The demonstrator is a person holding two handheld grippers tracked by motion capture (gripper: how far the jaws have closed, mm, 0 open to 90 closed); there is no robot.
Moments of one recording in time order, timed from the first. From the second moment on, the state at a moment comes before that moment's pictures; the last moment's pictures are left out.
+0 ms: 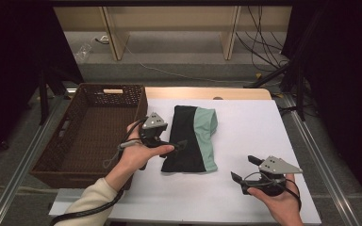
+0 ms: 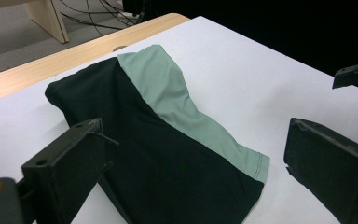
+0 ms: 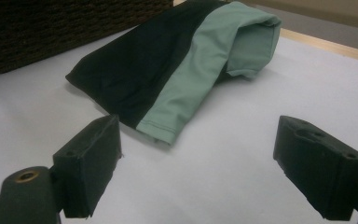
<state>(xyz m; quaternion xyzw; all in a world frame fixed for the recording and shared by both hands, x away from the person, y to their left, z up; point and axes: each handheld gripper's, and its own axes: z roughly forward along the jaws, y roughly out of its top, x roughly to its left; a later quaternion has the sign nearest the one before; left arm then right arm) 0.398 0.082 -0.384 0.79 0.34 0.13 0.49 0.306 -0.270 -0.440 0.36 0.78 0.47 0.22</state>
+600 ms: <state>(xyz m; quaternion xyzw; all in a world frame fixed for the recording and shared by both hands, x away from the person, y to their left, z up) 0.403 0.078 -0.387 0.79 0.34 0.13 0.49 0.305 -0.270 -0.440 0.36 0.78 0.46 0.22</state>
